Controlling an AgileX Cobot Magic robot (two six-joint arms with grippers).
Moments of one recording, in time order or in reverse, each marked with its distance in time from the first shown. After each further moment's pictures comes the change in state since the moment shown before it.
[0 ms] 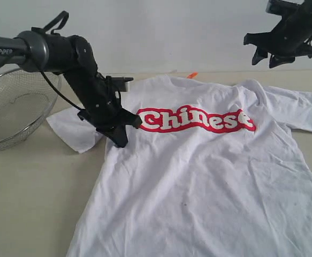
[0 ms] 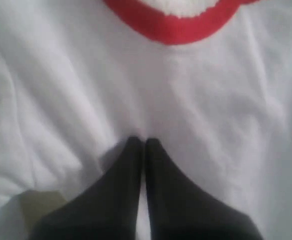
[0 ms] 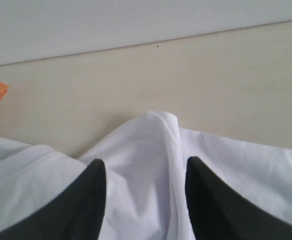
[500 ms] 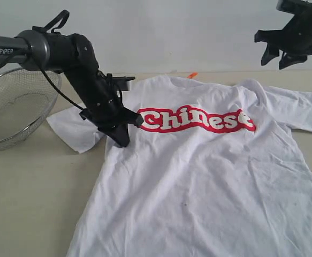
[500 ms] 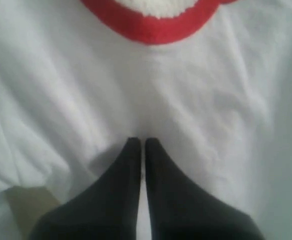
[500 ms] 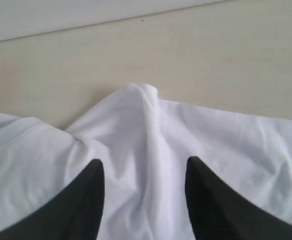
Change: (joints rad) left arm 0.000 0.004 -0.017 -0.019 0.032 0.014; right arm -0.055 -0.026 0.000 0.039 0.114 -0.038
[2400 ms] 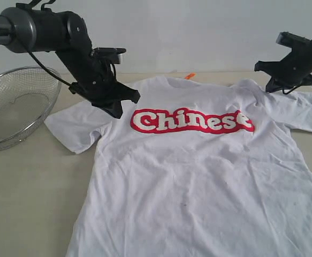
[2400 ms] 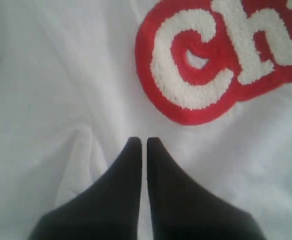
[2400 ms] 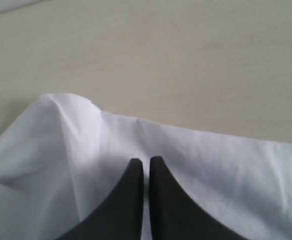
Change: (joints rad) left arm 0.000 -0.091 -0.006 0.155 -0.144 -0.173; right arm -0.036 0.160 0.048 0.120 -0.198 -0.114
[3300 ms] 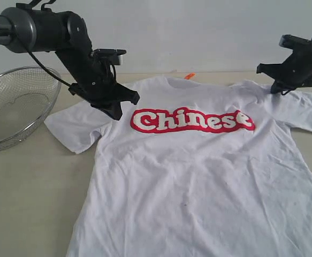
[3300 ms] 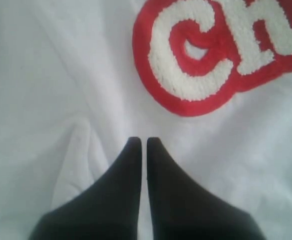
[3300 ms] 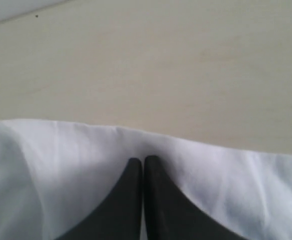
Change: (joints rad) left arm 0.000 0.000 0.000 0.000 0.018 0.004; right arm 0.003 0.031 -0.016 -0.176 -0.054 0.172
